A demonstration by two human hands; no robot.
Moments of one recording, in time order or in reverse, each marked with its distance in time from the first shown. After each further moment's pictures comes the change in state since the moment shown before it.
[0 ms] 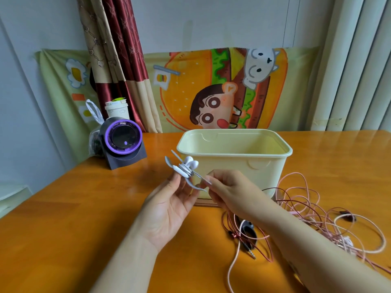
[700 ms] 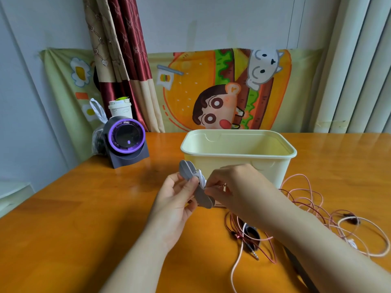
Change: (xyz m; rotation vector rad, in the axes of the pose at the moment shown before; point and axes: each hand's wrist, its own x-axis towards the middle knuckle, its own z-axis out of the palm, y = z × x) left_hand -0.013 -0.010 0.008 0.449 0.188 0.073; right_hand -0.007 -0.019 -0.007 -0.622 0.065 -0.228
